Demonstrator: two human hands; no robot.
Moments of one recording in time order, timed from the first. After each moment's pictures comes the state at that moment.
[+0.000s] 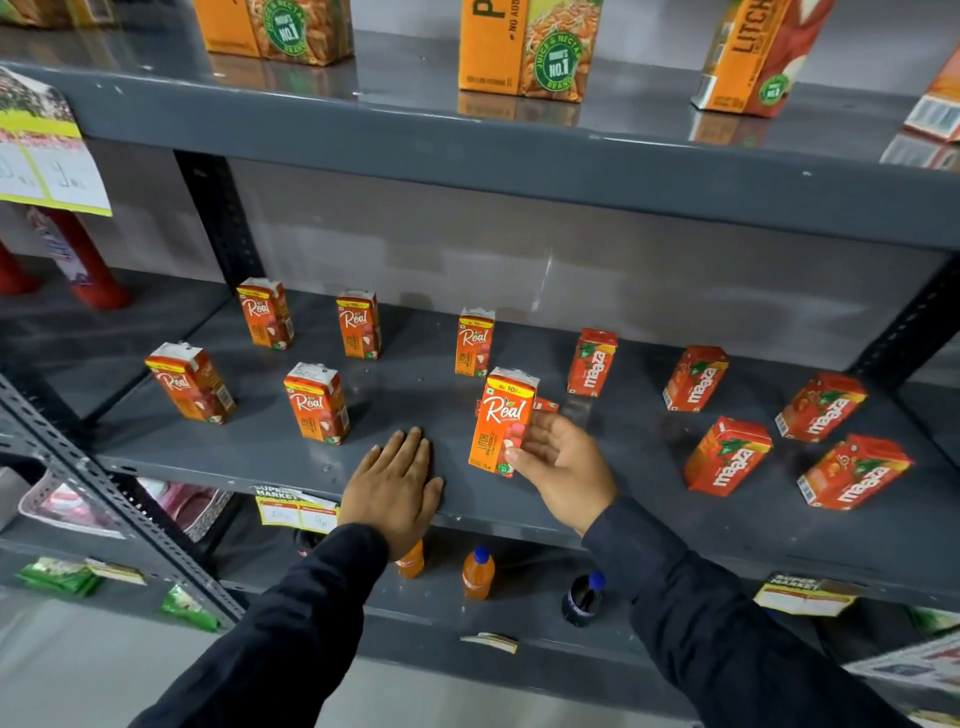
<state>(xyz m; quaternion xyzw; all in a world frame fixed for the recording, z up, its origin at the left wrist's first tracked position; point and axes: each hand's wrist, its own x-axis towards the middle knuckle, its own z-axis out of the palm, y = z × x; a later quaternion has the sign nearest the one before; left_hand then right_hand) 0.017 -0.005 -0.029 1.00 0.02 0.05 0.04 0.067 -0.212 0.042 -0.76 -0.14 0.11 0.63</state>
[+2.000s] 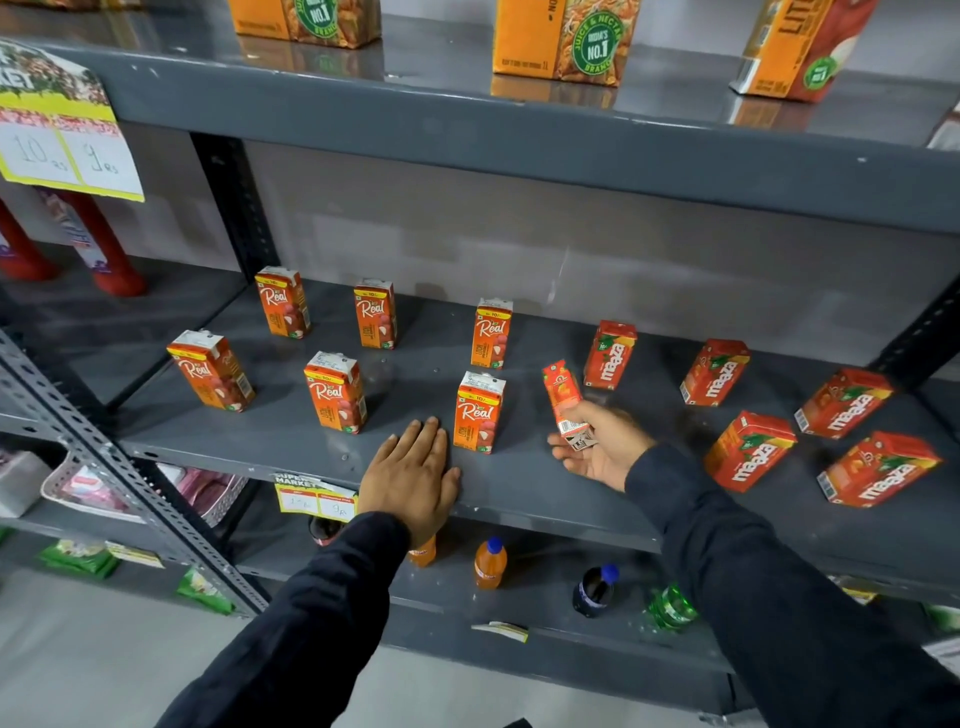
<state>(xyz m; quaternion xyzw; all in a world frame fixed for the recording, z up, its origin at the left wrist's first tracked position) 0.017 -0.005 -0.026 1.00 0.02 0.03 0.03 0.124 -0.232 0.037 -0.69 0.11 0.28 0.66</state>
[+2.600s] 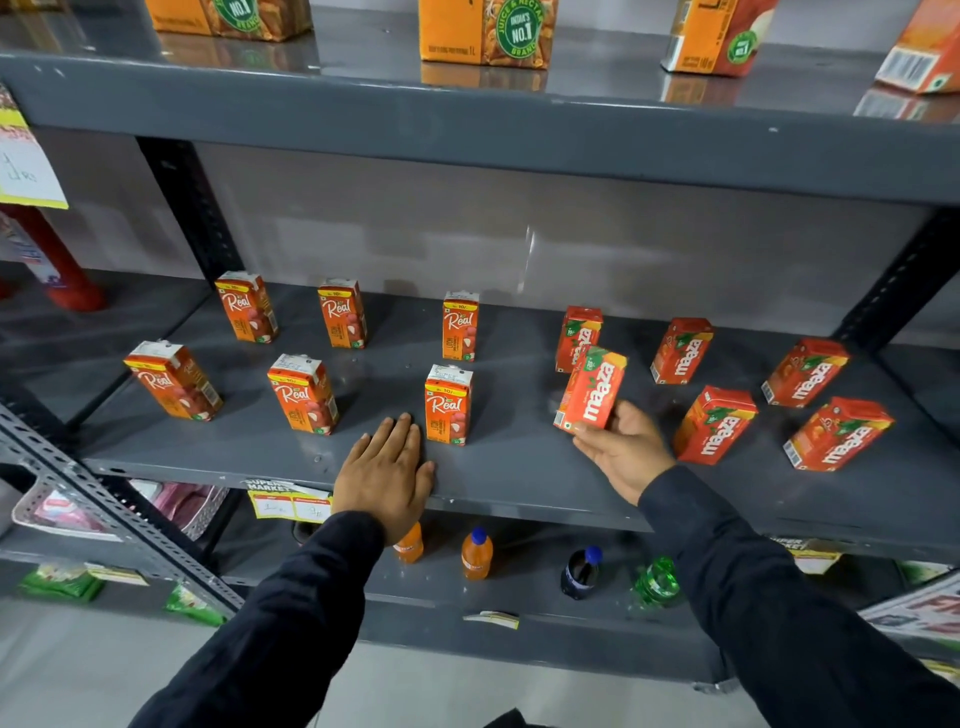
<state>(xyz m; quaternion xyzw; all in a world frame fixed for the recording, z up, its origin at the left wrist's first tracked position) 0.016 -0.006 -0.027 1.00 0.03 0.04 0.03 0.105 -0.284 0.011 -0.67 0.00 0.14 0.73</state>
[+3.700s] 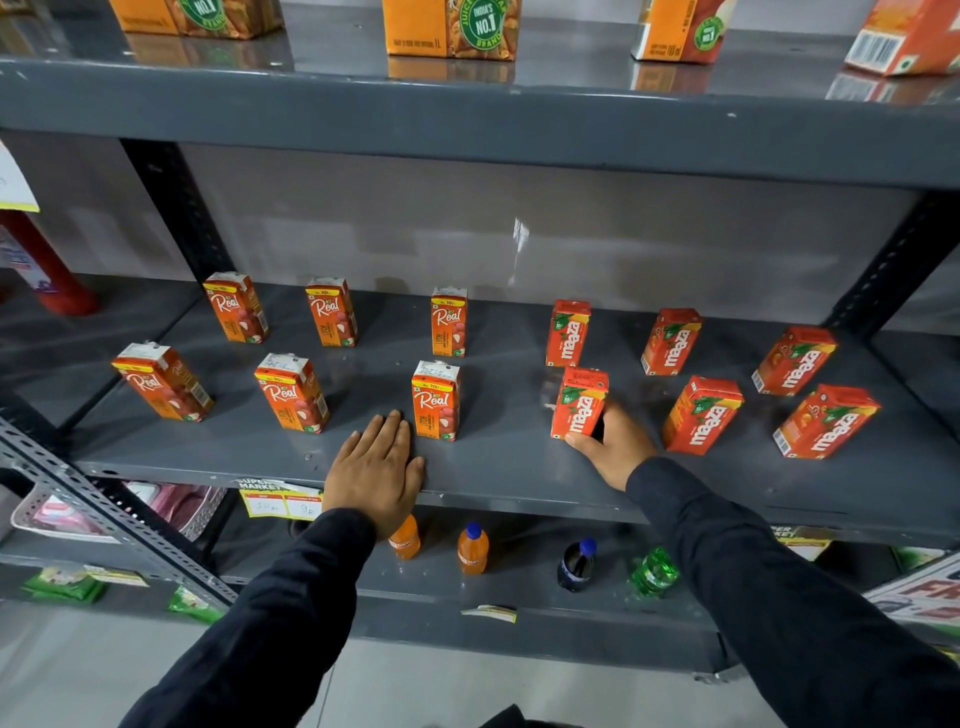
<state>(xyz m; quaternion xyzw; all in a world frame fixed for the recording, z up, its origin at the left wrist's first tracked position) 0.018 -0.008 -0.028 1.00 0.04 0.03 0.01 0.114 -0.301 0.002 -0.92 -0.07 0.06 0.37</state>
